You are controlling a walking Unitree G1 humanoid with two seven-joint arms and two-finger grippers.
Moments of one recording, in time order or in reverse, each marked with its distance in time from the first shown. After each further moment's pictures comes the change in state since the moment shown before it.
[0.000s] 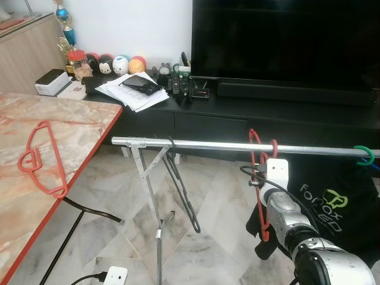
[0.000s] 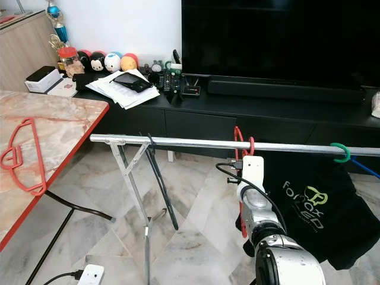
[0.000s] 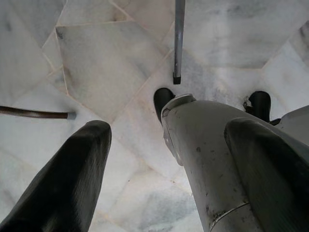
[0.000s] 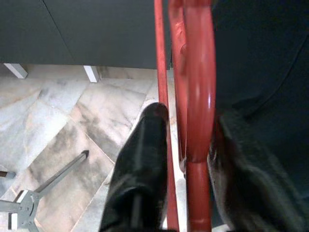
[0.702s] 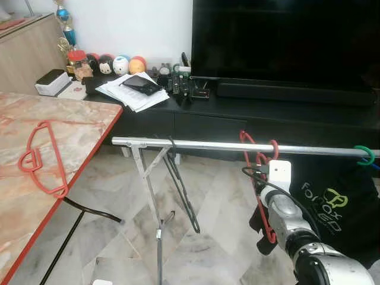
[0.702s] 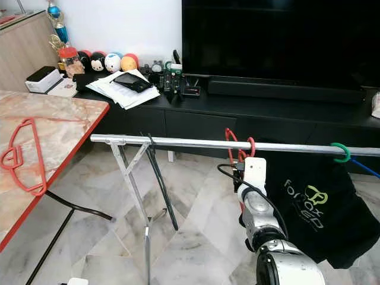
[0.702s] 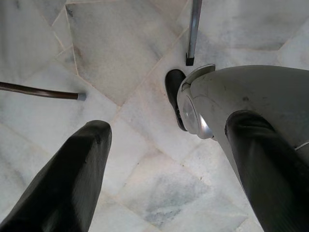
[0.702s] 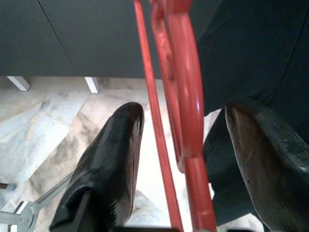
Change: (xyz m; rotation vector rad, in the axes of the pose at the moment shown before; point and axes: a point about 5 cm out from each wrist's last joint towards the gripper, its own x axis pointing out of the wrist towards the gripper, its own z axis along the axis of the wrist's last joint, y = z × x) left arm -0.009 0.022 -0.022 0.002 0.033 0.018; right arm -0.003 -0.004 -0.006 0.016 -0.059 -0.006
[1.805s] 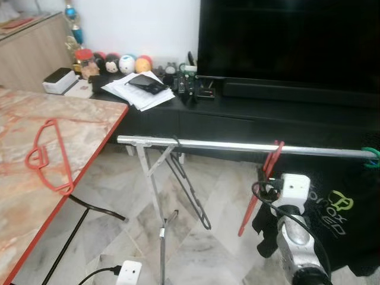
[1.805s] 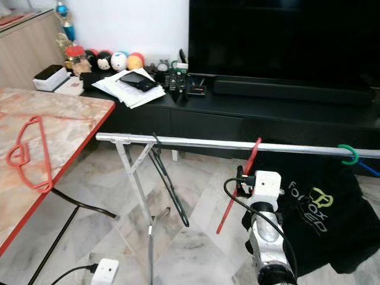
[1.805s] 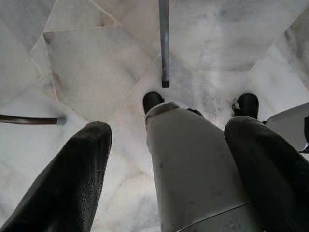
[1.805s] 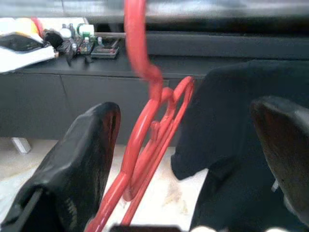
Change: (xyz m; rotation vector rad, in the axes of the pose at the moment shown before) left arm 0.013 -0.050 0.042 0.003 -0.050 -0.046; right arm -0.038 -0.016 -0.005 -0.039 -0.399 -0.023
